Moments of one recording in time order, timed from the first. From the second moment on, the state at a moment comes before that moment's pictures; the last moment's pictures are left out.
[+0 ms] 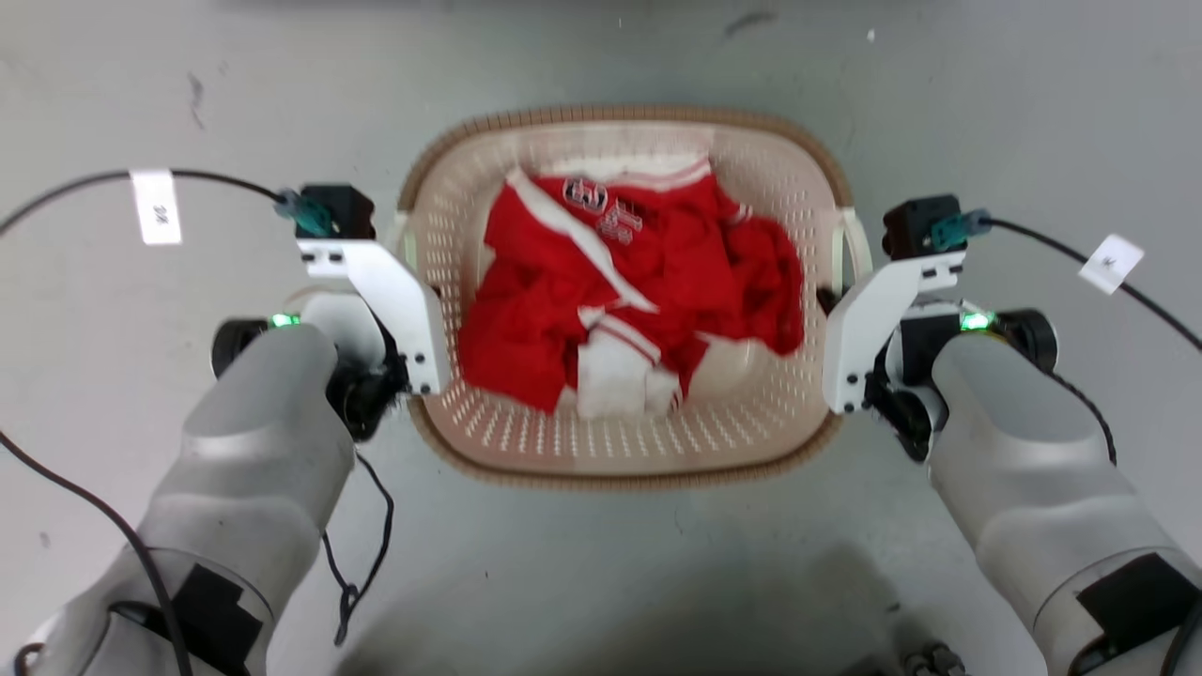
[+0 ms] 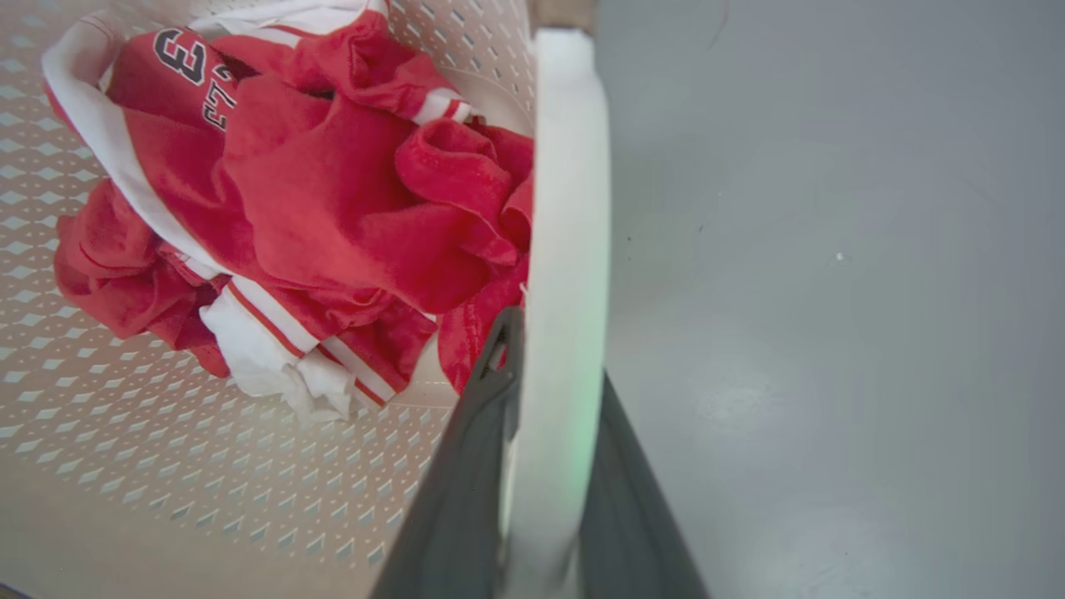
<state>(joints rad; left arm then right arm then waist) -0.99 0.23 -0.78 1.12 -0.96 -0.13 0.20 -0.97 -0.06 0.52 1.25 0.56 0.13 0.07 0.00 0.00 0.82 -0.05</state>
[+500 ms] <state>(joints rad) -0.92 0.18 -0.83 1.20 -1.07 -0.12 0.35 -0.88 -0.07 0.58 1.27 0.64 0.12 0.26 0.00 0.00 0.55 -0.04</state>
